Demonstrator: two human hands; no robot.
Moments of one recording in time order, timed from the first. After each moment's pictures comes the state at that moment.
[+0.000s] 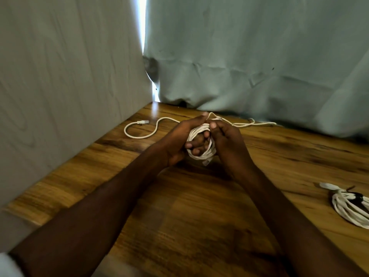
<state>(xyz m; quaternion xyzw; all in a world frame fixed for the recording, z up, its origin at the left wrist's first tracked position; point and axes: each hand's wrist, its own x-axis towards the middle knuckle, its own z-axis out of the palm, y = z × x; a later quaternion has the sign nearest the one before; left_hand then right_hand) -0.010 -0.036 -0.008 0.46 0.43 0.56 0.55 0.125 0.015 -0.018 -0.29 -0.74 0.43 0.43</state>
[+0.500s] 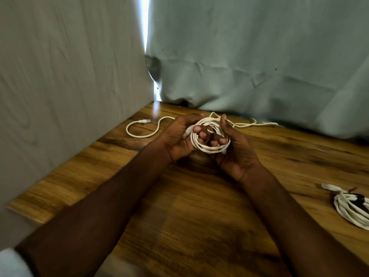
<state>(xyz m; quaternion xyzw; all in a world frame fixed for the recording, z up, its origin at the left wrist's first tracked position) -0.020 -0.026 -0.012 0.33 0.34 0.64 0.61 0.125 0.026 -0.015 -0.13 -0.44 0.84 0.30</state>
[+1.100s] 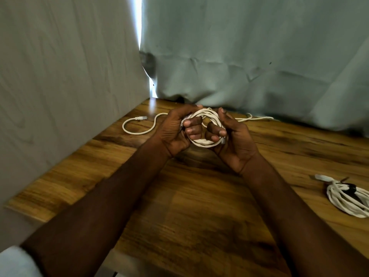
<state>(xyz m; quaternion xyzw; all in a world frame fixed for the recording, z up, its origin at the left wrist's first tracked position) -0.013 -0.037 -0.001 0.36 0.27 0.67 0.60 0.128 0.034 -0.016 -0.08 -0.45 0.83 0.32</state>
